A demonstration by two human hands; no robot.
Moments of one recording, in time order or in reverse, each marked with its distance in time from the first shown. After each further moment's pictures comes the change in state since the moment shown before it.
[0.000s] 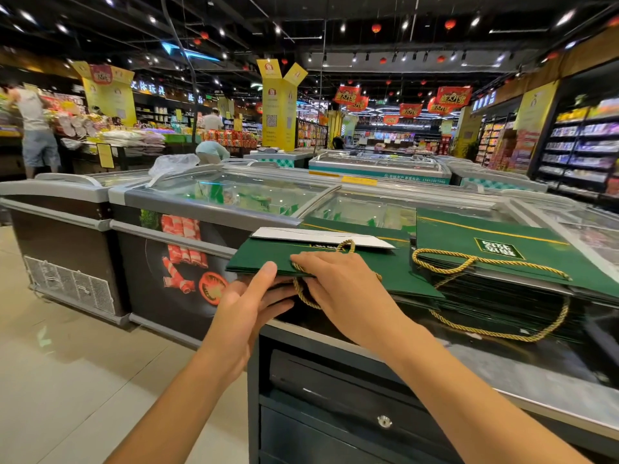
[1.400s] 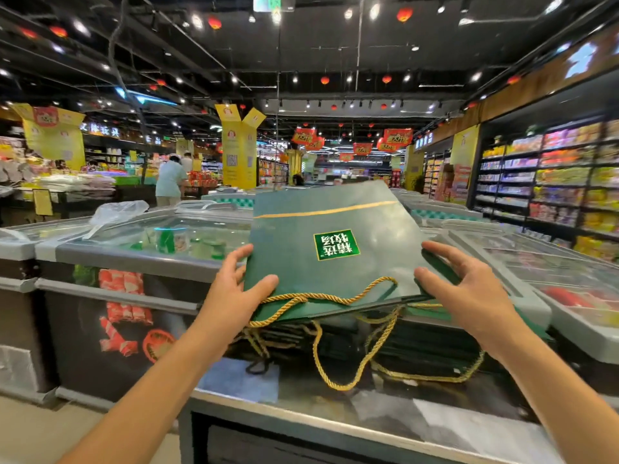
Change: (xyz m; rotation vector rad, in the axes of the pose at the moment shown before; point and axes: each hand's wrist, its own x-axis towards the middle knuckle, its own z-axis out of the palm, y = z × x) left_hand 0.077 0.032 0.078 0.343 -0.111 0.166; right_hand -0.079 0.125 -0.146 0.495 0.435 0.729
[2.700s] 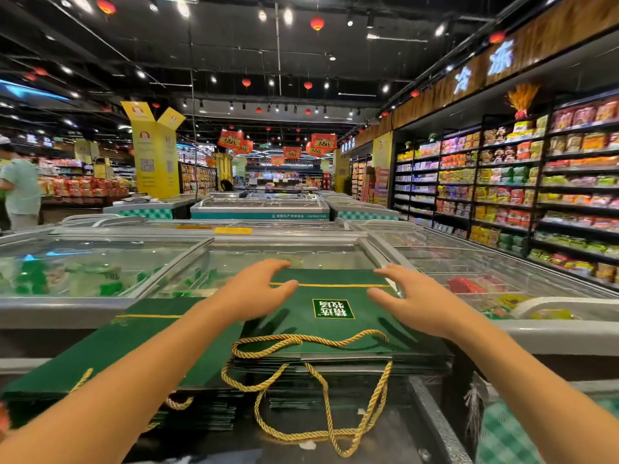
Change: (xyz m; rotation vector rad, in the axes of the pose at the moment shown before) left_hand 0.121 0.008 0.194 0.912 -0.571 0.260; right_hand 0.089 0.086 -0.105 -0.765 -0.257 0.080
